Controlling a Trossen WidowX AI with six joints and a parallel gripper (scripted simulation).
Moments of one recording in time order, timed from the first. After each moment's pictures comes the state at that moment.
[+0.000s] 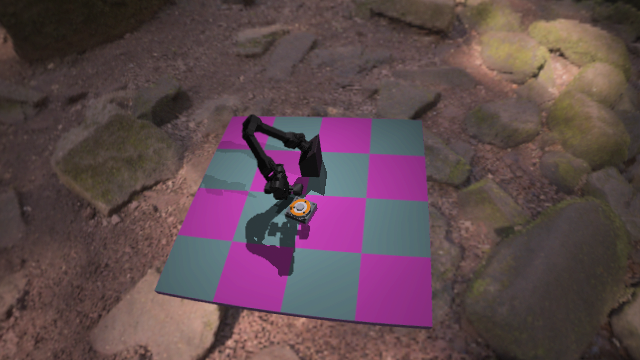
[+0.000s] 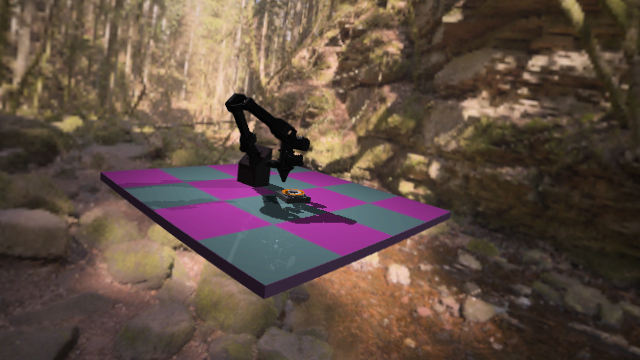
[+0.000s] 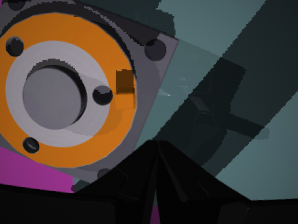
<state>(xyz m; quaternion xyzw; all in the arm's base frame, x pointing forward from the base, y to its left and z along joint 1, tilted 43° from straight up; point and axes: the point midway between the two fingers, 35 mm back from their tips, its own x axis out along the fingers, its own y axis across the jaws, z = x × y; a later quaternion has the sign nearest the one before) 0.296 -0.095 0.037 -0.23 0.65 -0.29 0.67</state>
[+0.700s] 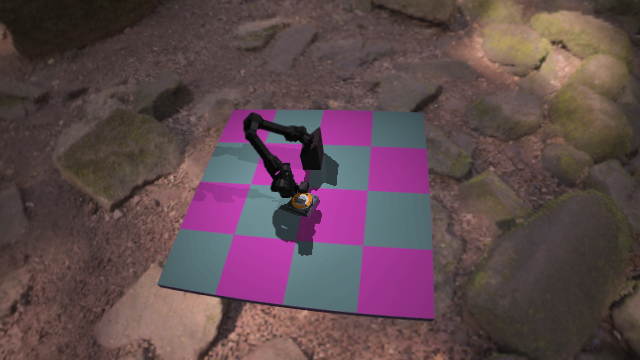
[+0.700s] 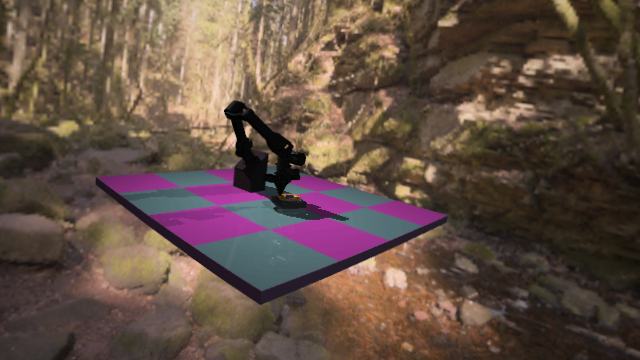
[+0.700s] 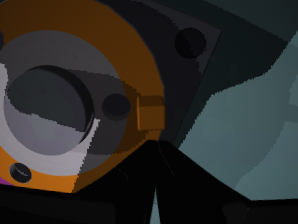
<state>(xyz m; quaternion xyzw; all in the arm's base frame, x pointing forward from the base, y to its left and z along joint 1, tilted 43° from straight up) 0.291 -0.113 -0.005 -0.23 0.65 -0.29 0.66</state>
